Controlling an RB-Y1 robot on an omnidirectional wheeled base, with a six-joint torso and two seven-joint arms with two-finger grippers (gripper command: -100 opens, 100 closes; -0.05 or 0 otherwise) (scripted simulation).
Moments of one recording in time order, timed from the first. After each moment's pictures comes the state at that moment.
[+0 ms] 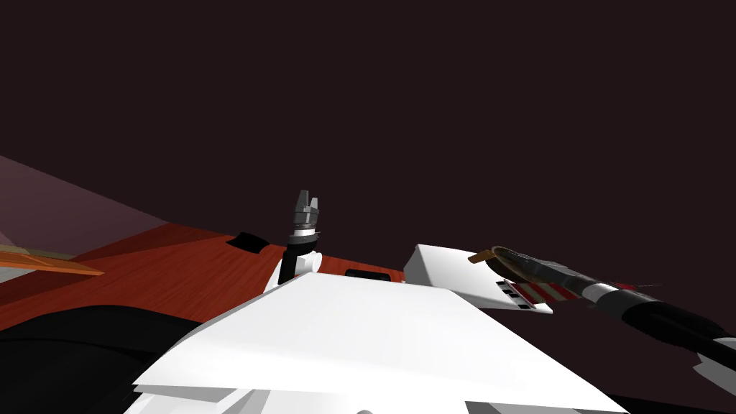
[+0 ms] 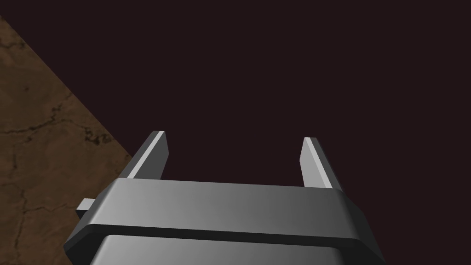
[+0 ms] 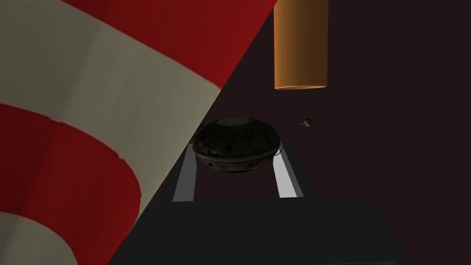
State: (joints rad) left arm 0.47 0.03 0.01 -2.26 0.02 -0.47 -0.16; right arm 0.40 -1.34 -0.01 -0.74 0.16 -0.92 0.12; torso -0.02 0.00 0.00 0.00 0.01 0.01
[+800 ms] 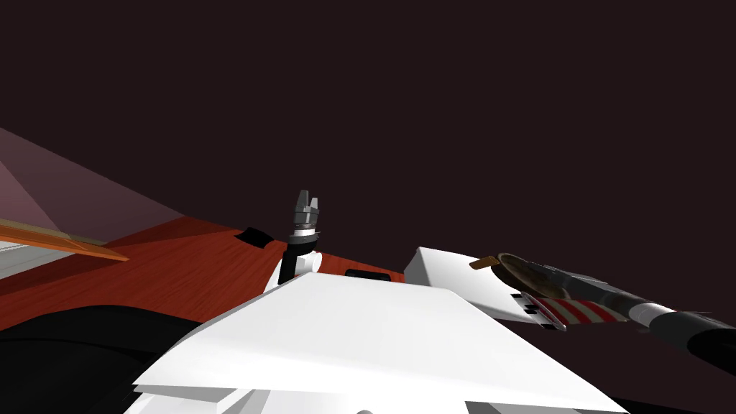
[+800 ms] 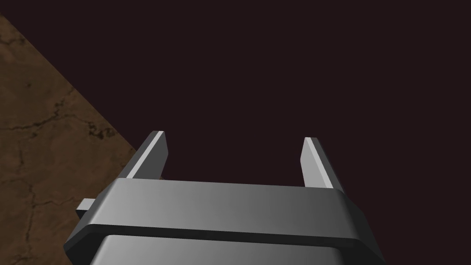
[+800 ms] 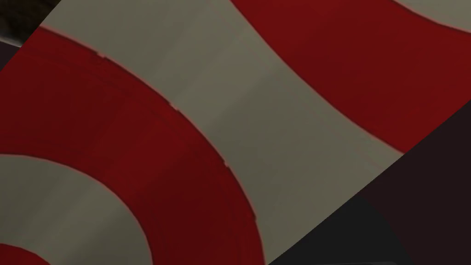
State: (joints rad) left arm 0.47 0.03 0.01 -2.26 0.02 -0.47 -0.16; right arm 0.35 -1.36 0.05 -0.54 0.18 -1.02 0.09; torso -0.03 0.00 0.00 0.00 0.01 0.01
